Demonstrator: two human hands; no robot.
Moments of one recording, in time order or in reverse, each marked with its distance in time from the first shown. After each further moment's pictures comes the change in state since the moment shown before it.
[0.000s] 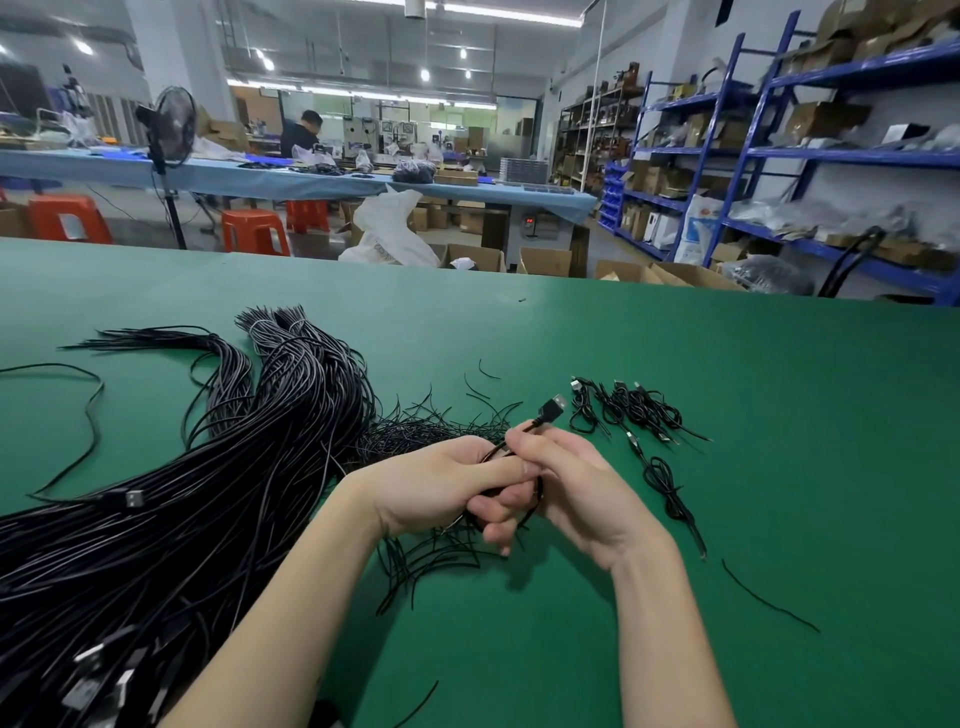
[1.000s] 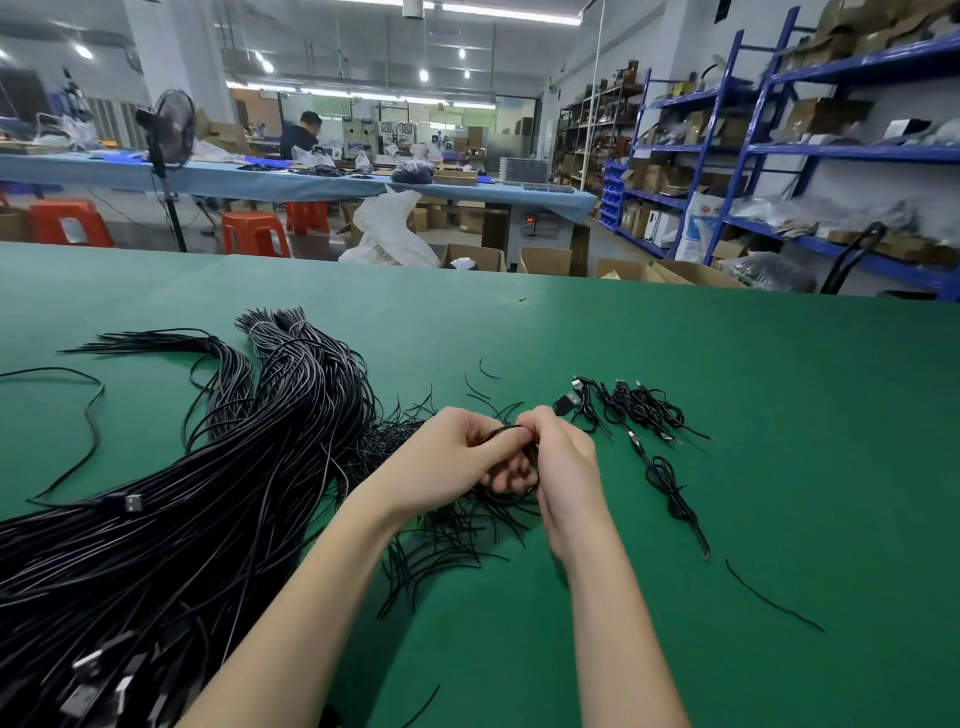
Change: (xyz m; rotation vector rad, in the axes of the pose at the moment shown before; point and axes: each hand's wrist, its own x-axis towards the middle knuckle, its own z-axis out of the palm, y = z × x) left_hand 0.010 -0.005 -0.008 0.310 0.468 0.060; right_hand 0.037 0.020 0.013 -0.028 0.480 -0.103
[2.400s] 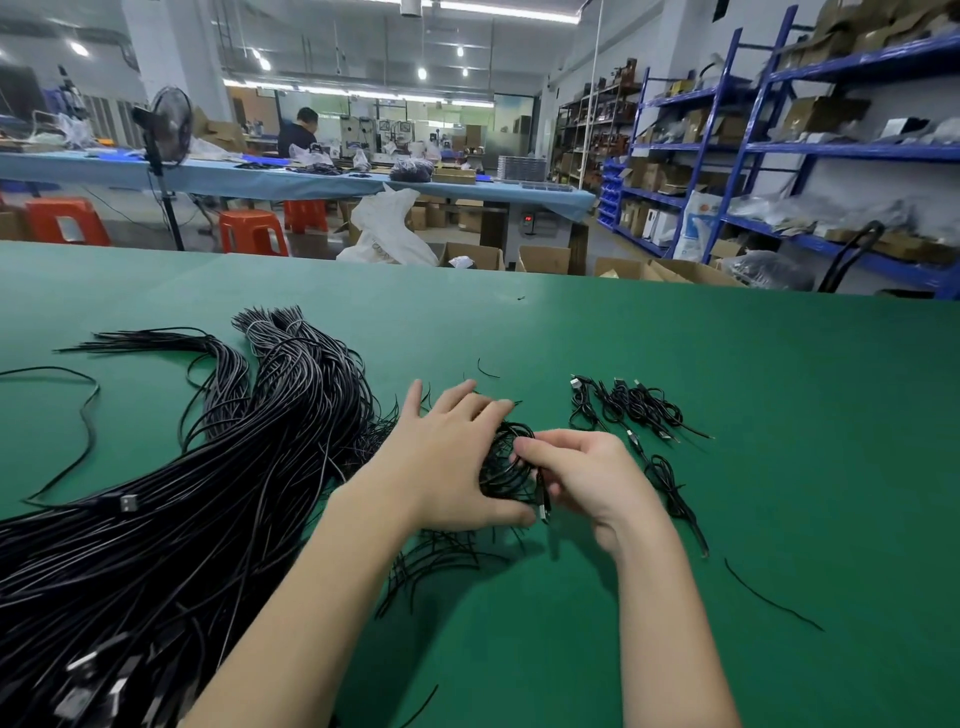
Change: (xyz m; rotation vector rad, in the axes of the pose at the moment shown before) left_hand -0.003 0.008 -0.002 1.108 0.008 0.033; right_hand -0.009 -0.021 -0.029 -0.293 -0.028 0.115
